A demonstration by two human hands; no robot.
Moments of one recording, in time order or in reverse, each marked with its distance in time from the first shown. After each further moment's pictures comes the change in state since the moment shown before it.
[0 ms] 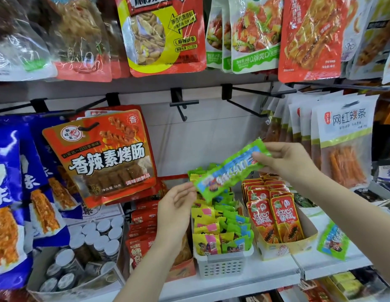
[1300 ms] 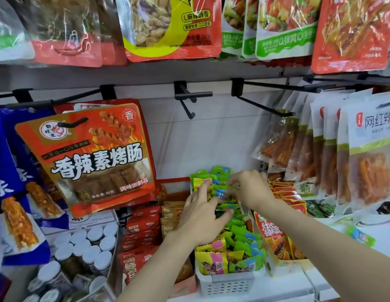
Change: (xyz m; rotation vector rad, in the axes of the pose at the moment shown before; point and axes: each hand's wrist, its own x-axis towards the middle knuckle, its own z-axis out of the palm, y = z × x) left_hand 0.058 -0.056 0.030 1.110 -0.469 0.336; right_hand 0.045 0.073 0.077 -1.167 -0.119 -0.059
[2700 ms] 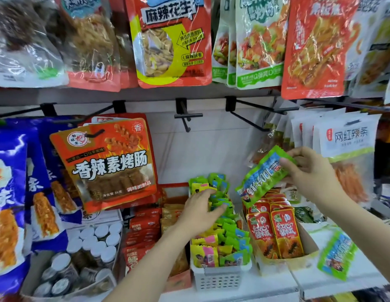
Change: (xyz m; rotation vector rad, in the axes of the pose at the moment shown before) left_hand -0.007 0.031 -0.034 -0.222 0.028 -0.111; right_hand -0.065 0.062 -0.110 0.886 0.385 0.105
